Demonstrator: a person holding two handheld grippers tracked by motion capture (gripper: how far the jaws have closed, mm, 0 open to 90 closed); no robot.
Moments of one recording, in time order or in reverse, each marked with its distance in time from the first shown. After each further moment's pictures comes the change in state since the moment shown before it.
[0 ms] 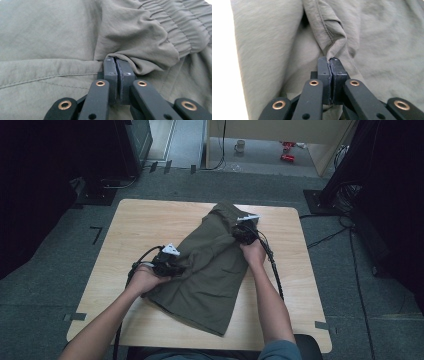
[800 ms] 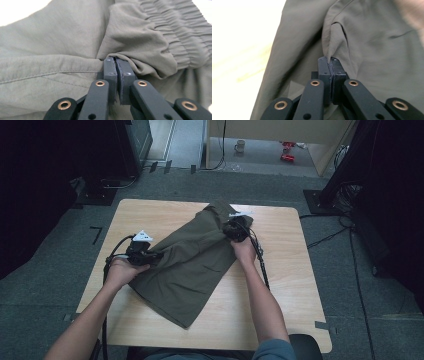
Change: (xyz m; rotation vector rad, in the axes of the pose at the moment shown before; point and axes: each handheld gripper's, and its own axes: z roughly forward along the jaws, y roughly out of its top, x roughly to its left) left arm 0.025 -0.004 -0.073 -0.161 0.117 -0.066; right arm 0.025 0.020 -0.001 -0.036 0.058 0.018
